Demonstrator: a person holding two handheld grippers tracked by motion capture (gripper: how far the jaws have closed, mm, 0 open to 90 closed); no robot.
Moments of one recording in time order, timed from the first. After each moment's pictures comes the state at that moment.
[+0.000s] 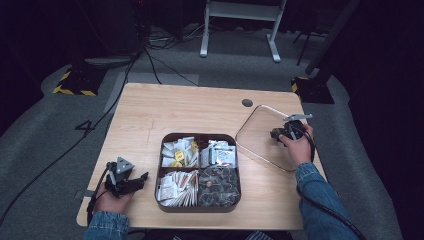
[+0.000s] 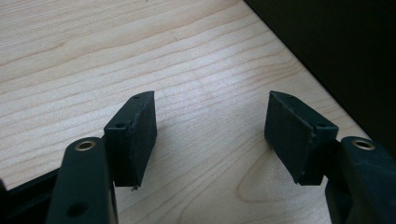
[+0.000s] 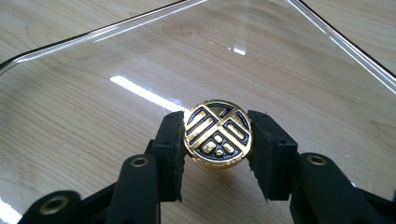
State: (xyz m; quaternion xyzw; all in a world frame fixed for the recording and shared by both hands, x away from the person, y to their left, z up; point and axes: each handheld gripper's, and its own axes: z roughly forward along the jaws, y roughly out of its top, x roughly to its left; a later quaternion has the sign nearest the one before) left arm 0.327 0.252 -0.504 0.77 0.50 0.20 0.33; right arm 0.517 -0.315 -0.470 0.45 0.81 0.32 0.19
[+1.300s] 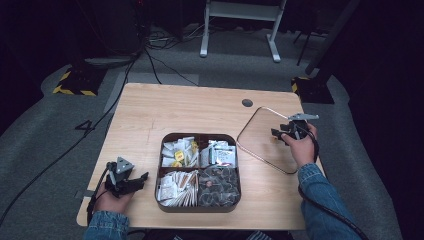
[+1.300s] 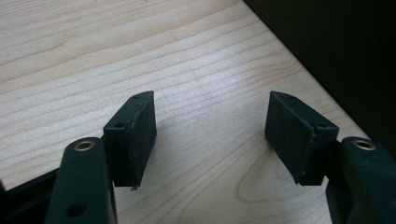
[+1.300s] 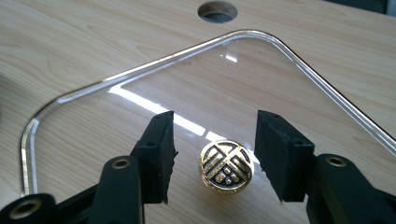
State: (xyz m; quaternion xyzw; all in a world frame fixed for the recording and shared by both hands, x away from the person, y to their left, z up) left arm 0.327 0.252 -0.504 0.77 0.50 0.20 0.33; right arm 0.510 -0.321 -0.458 0.45 0.78 0.37 0.21
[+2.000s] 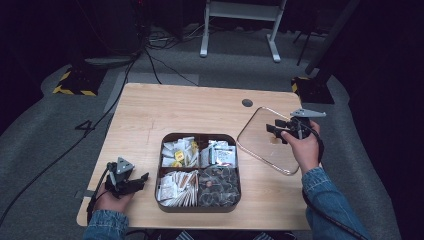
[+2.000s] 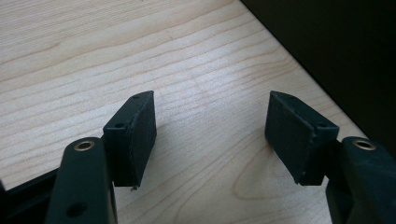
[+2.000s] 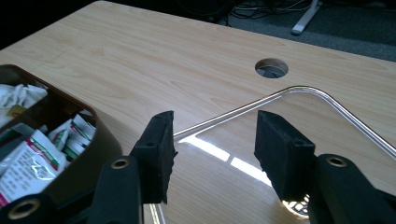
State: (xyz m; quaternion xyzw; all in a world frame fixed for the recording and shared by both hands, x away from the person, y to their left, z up) left arm 0.326 0.251 -0.504 0.78 0.50 0.20 0.33; right arm 0.473 -0.291 -0.401 0.43 0.77 0.45 0.18
